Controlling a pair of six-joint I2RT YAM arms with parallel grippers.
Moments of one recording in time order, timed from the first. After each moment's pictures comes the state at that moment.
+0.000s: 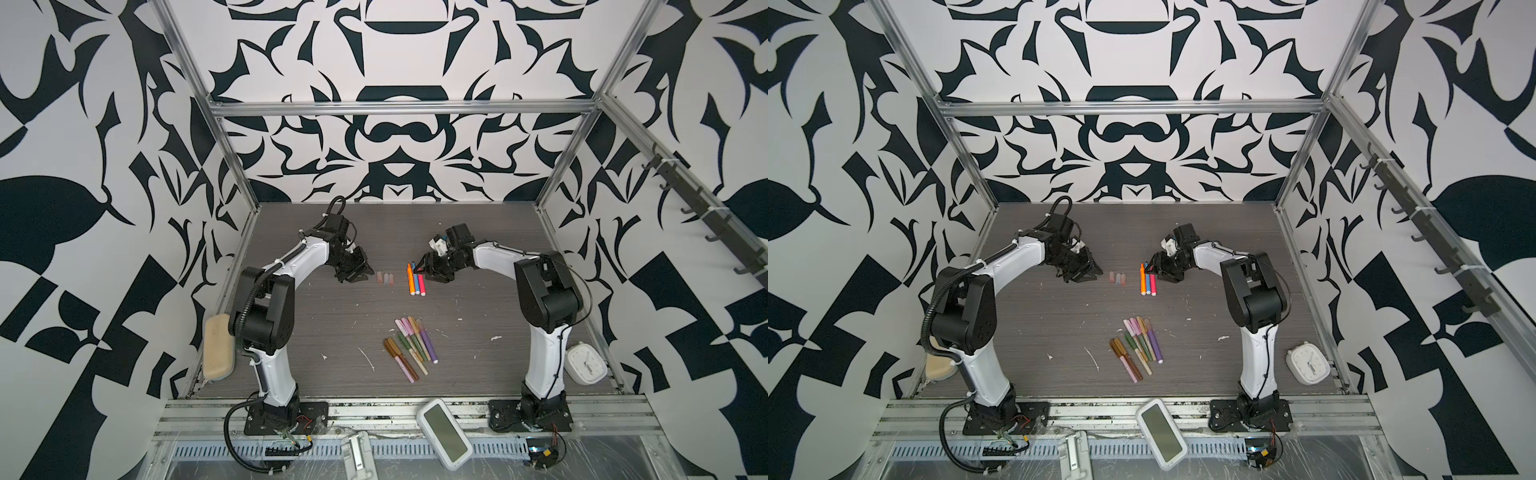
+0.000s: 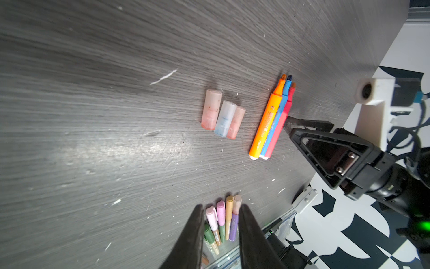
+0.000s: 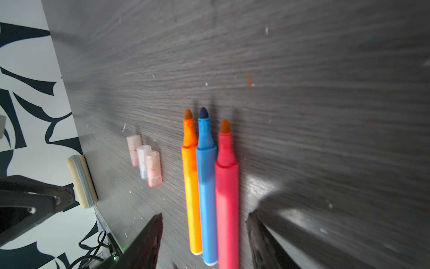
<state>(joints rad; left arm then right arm) -0.31 1.85 1.36 -0.74 0.57 -0.70 0.33 2.03 1.33 -0.39 -0.63 0.53</state>
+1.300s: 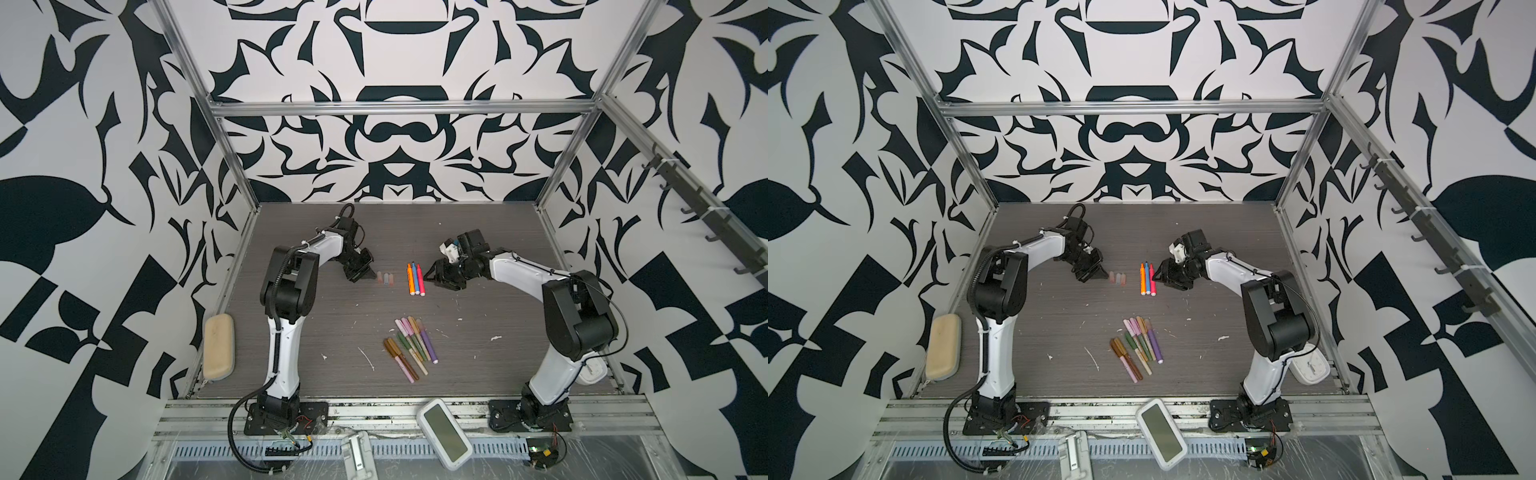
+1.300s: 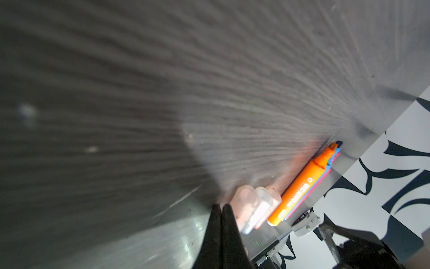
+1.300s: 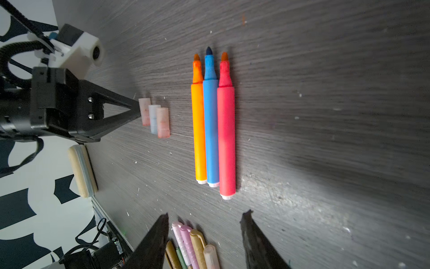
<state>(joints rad) -0.31 2.19 1.58 -0.74 0.57 -0.75 0.33 1.77 1.12 -0.41 -0.59 0.54</state>
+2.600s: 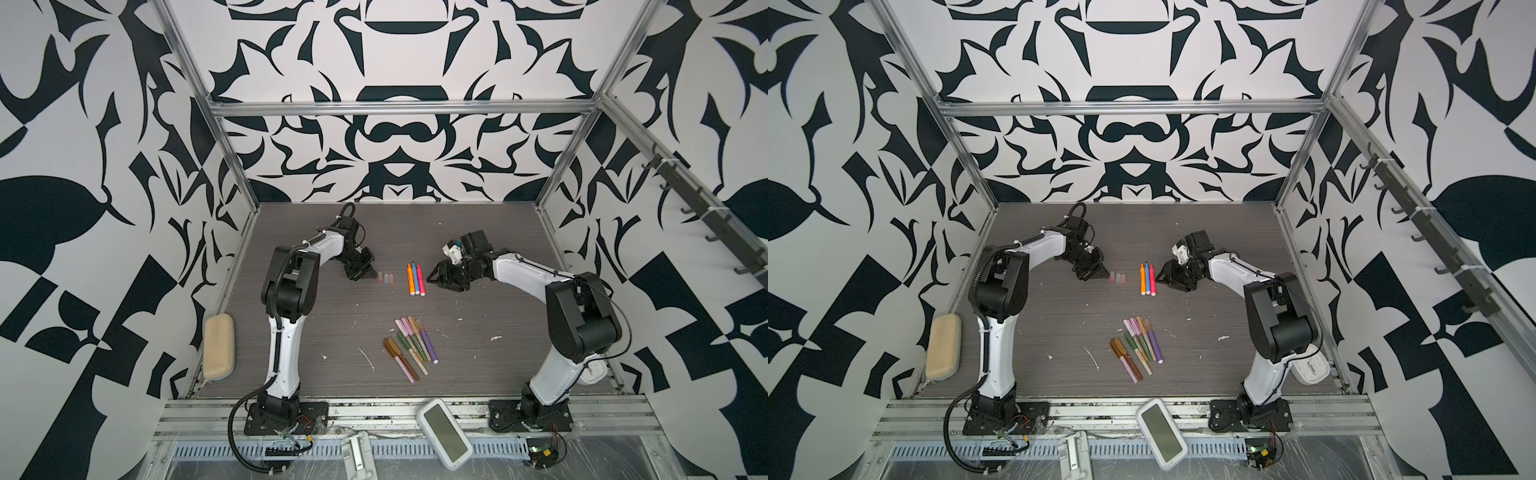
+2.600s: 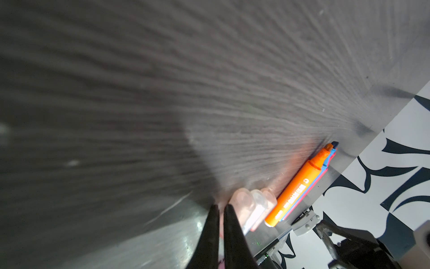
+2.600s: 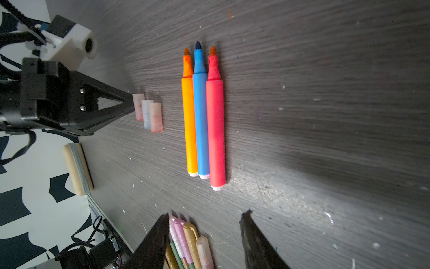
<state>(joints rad) -0.32 2.20 1.59 -0.74 0.58 -0.74 0.31 1.75 1.11 -0.44 -0.58 0.52</state>
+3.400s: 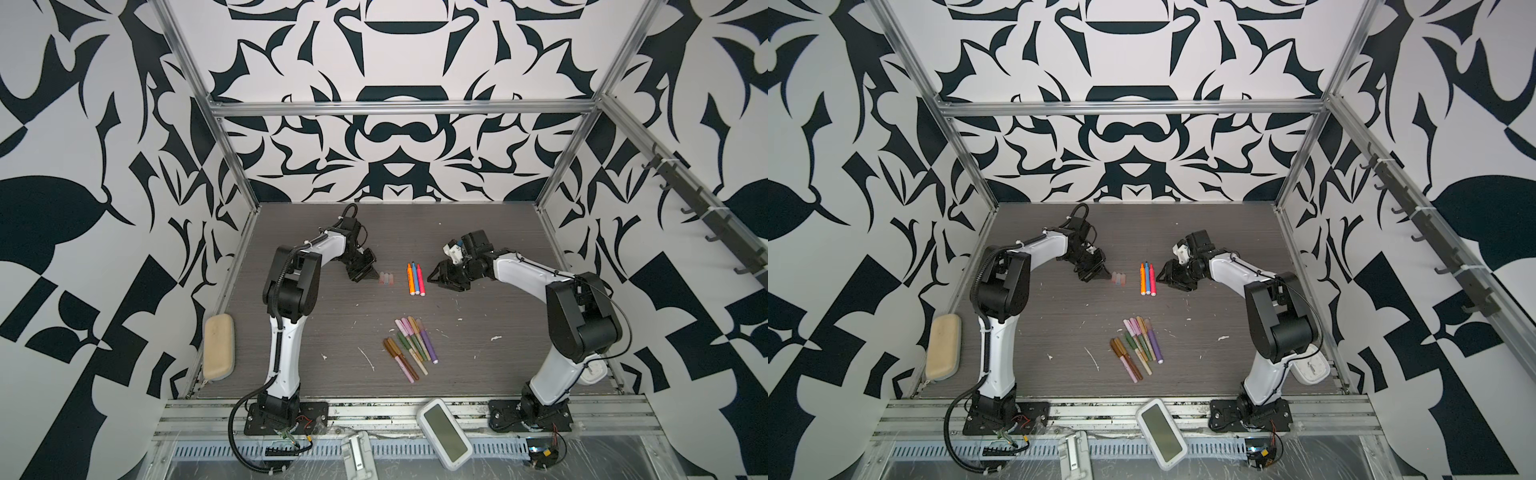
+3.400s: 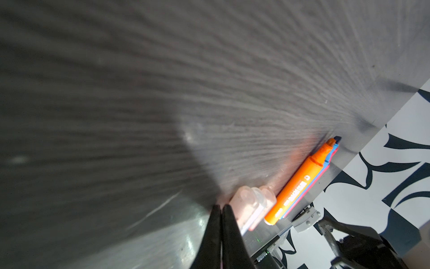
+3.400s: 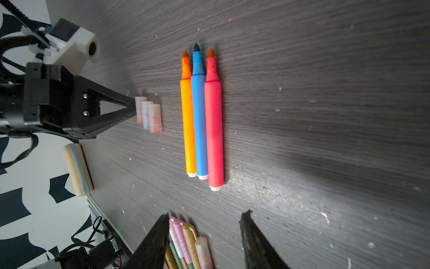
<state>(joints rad) -0.33 2.20 1.59 -0.74 0.59 -0.74 0.30 1.75 1.11 -0.44 -0.58 0.51</state>
